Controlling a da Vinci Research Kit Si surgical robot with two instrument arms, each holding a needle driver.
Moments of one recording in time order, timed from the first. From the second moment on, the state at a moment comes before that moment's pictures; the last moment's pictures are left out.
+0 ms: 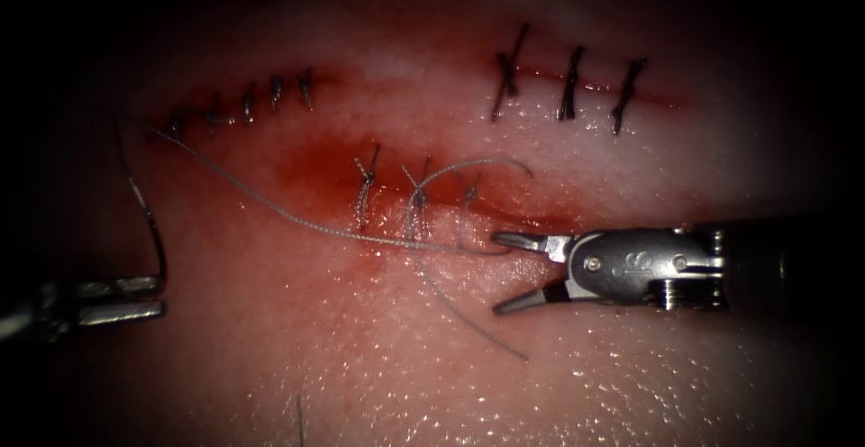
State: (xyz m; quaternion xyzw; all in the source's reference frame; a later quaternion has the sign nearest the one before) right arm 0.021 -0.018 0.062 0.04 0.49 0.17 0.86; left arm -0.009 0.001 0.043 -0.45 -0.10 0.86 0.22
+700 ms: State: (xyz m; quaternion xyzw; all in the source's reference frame) right arm 0.022 -0.022 0.062 0.13 0.41 0.09 0.90; left arm -0.010 0.001 0.045 -0.47 -0.08 0.86 0.19
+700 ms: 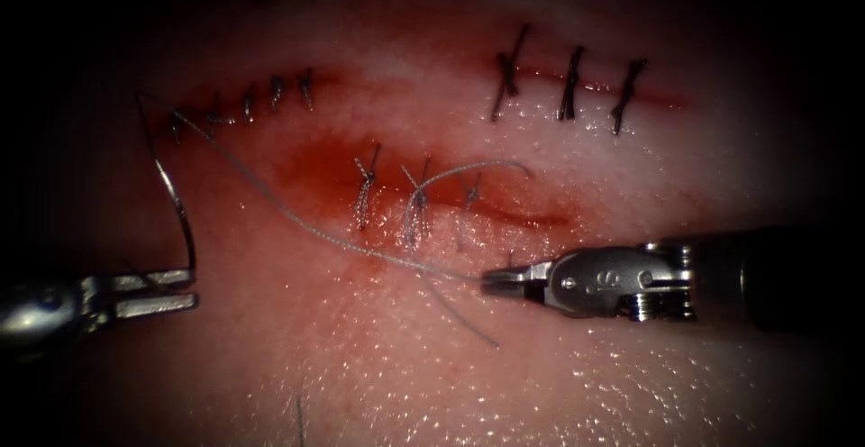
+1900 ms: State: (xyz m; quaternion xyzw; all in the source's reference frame) right arm 0.031 -0.028 0.052 0.24 0.48 0.07 0.84; left arm -0.010 0.001 0.045 -0.47 -0.07 0.86 0.18
